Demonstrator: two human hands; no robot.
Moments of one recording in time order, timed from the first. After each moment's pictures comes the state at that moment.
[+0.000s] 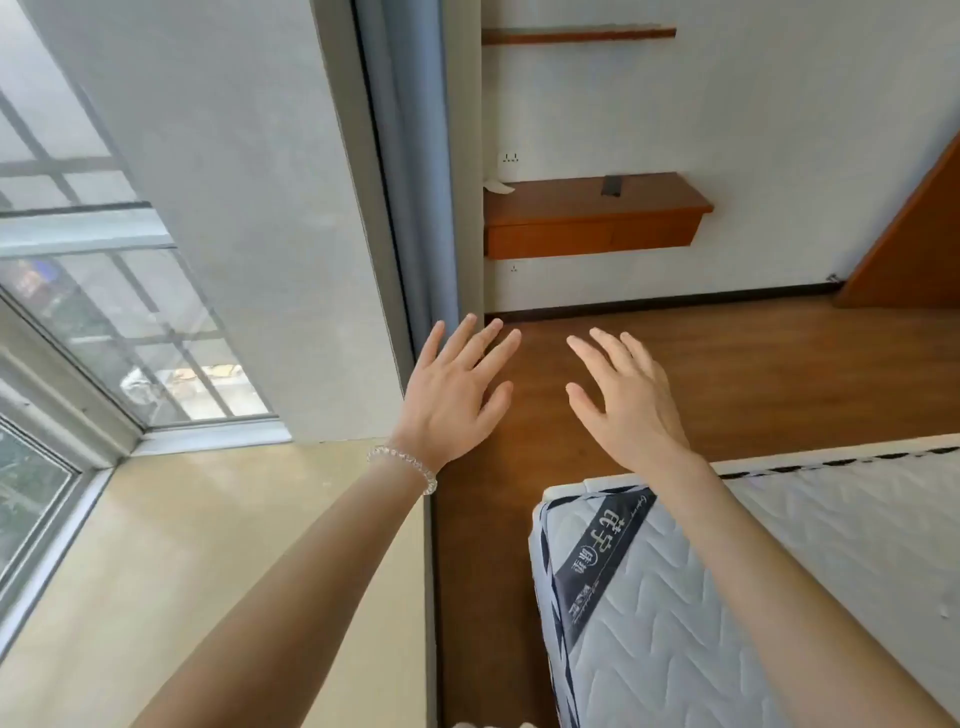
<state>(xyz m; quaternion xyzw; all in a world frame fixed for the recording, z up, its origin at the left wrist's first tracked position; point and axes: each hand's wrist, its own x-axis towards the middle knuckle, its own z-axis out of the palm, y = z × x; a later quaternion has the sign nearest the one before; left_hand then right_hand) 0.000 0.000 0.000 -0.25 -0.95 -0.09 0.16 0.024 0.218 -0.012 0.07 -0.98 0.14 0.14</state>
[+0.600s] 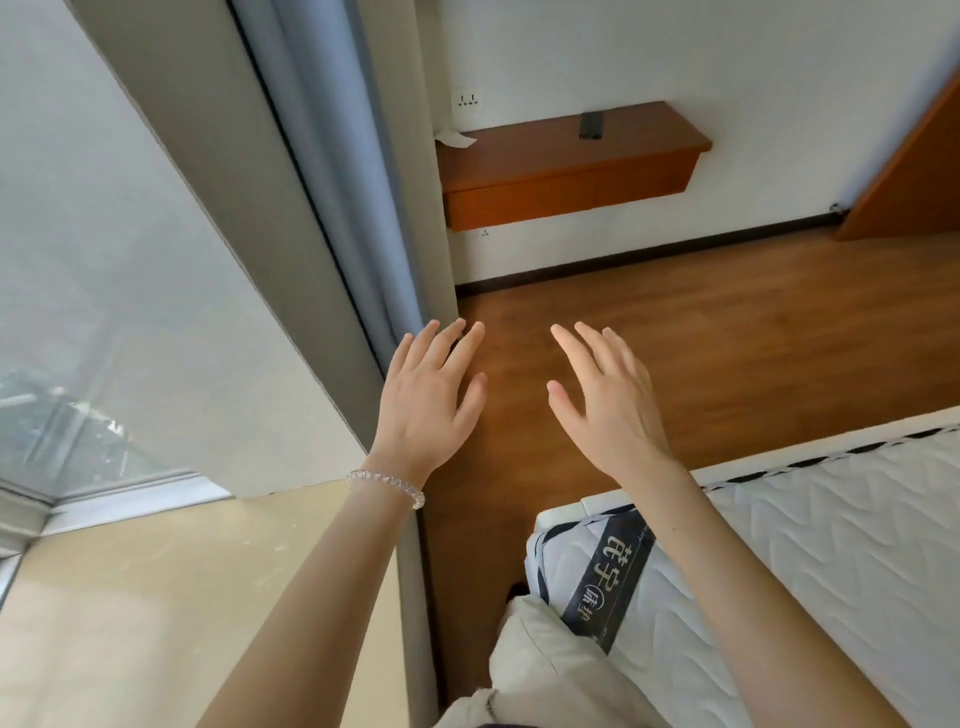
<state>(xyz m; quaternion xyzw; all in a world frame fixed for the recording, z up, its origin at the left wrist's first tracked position) -0.176 0.046 -0.043 -0.20 -0.96 -0.16 0.11 -0.147 0.252 -0.068 0.02 -0.98 0.16 0.12</state>
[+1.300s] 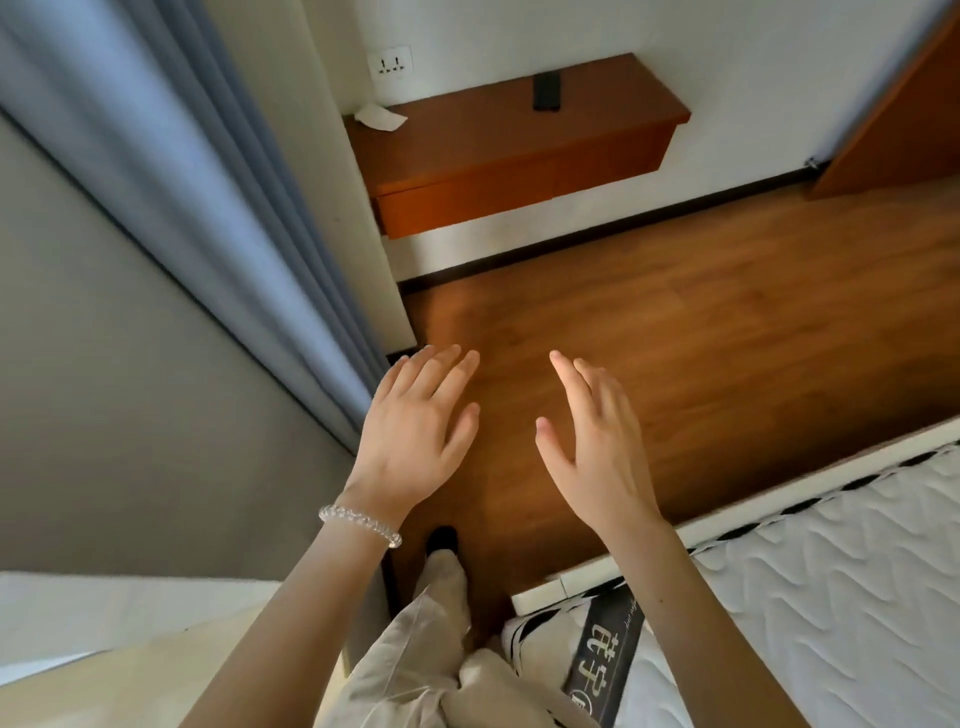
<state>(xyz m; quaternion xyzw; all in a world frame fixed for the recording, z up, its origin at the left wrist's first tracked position) -0.397 0.131 -0.062 -0.27 -0.95 -0.15 0.03 -0.328 0.322 -0.094 -0.08 -0.96 0.23 0.09</state>
